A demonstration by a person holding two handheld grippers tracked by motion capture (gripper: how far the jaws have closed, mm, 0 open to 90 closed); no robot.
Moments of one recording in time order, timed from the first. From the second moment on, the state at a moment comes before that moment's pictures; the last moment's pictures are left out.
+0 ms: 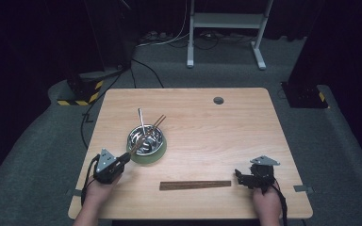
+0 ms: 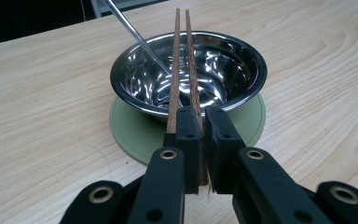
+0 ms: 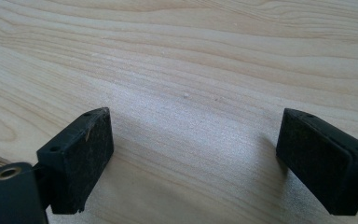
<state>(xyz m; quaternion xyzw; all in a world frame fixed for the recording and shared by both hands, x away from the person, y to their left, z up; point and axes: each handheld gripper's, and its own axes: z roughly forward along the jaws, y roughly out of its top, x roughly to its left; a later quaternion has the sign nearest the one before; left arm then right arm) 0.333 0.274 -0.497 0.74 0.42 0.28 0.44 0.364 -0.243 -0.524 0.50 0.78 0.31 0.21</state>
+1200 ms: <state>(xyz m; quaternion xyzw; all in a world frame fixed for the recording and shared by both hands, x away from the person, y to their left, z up) 0.336 0.278 -0.502 0.73 0.43 0.29 0.44 0.363 -0.242 -0.524 0.50 0.78 0.31 0.21</state>
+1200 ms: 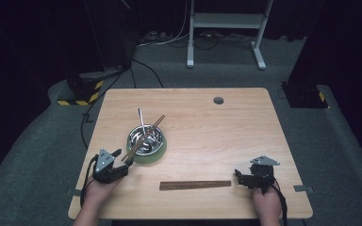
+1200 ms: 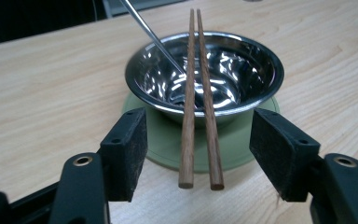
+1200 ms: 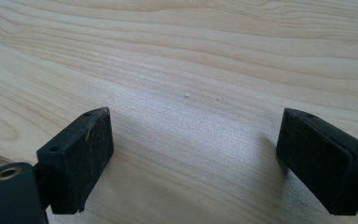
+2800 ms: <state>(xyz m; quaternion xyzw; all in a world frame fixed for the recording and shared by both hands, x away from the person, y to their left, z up) 0.325 0.271 -0.508 0.76 0.37 0.25 0.47 0.364 -0.242 -0.524 0.50 0.78 0.32 0.21</state>
